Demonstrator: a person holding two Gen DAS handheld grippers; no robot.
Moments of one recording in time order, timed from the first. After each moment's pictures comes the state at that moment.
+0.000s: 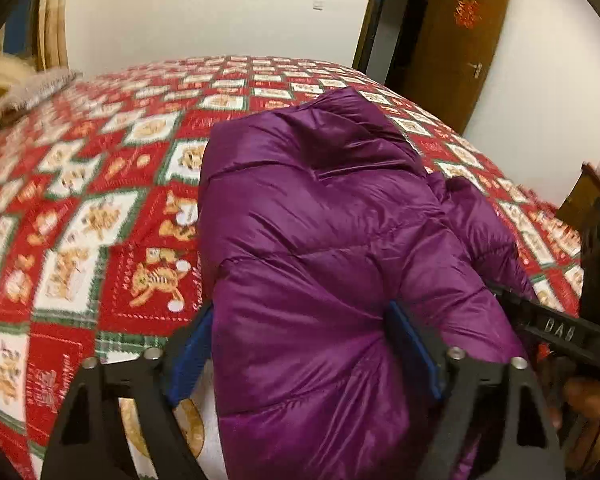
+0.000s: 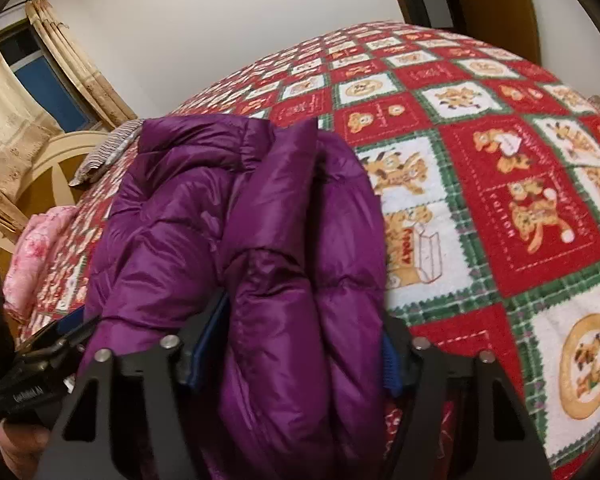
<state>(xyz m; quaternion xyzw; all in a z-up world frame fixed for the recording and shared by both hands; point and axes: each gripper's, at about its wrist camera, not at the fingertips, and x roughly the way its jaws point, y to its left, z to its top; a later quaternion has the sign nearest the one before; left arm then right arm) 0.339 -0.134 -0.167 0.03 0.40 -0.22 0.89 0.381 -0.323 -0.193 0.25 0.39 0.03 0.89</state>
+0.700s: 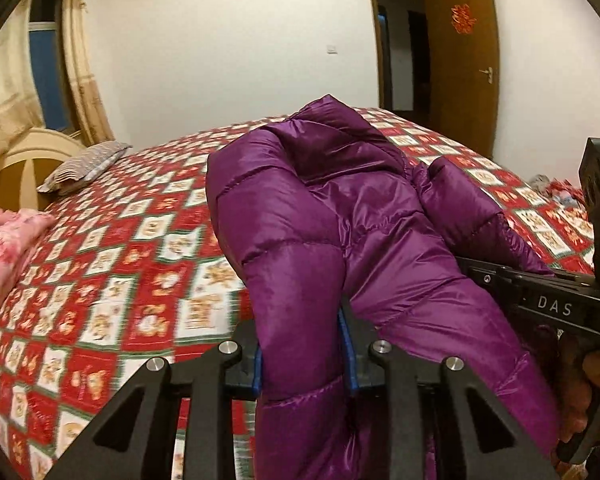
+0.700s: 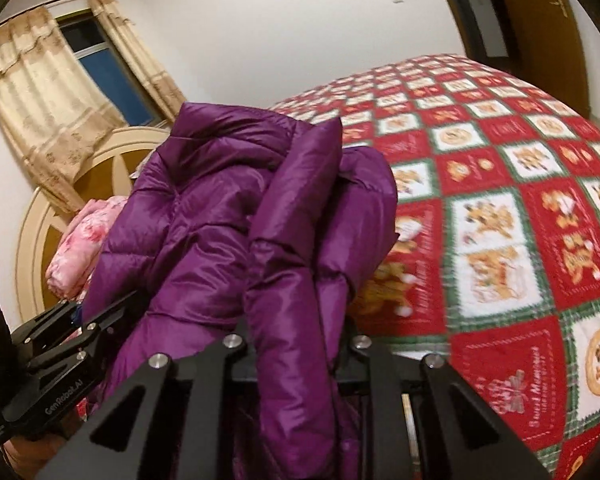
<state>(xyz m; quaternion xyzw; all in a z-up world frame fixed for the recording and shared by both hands) 0.282 -0.074 -0.089 0.10 0.30 -0.15 0.94 0.374 -0.253 -0.127 0.20 0.33 0.12 0.91</state>
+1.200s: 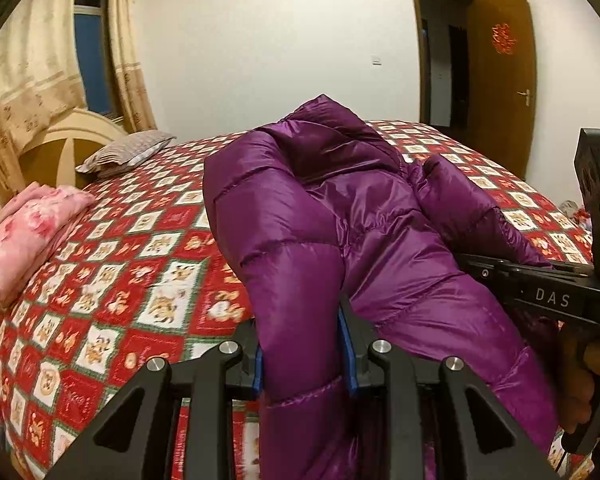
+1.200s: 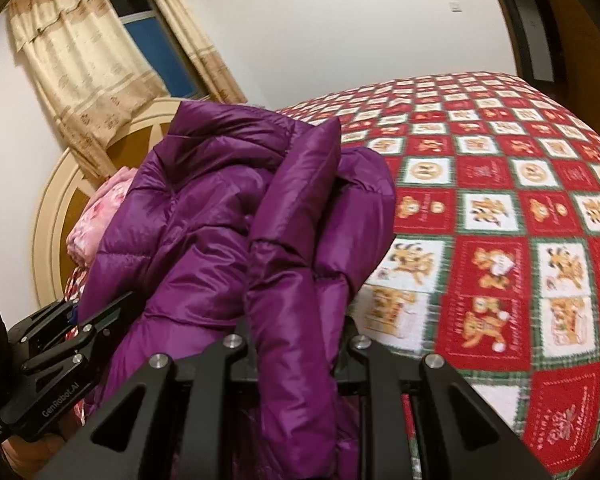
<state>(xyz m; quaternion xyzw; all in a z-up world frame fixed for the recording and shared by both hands) 0.276 0.002 -0.077 0.07 0.30 -0.08 0.95 0.405 -0.183 -0.107 0.14 0.34 0.18 0.91</state>
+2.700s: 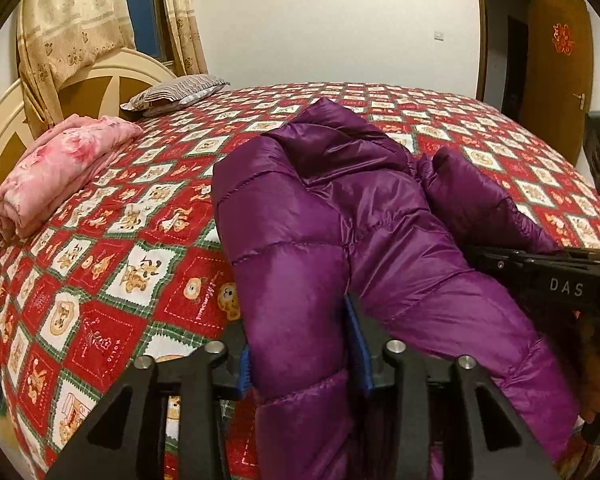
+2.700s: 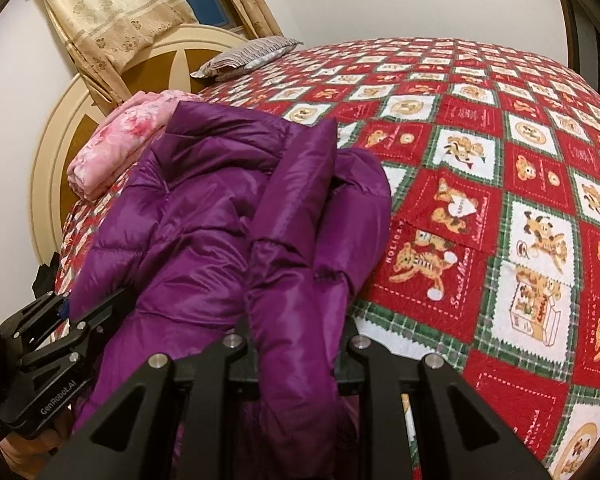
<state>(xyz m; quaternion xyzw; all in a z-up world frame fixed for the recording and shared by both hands) 0.295 0.102 -0.149 0.05 0.36 0.00 0.93 0.446 -0.074 -0.160 0.08 0.41 0.23 0.88</state>
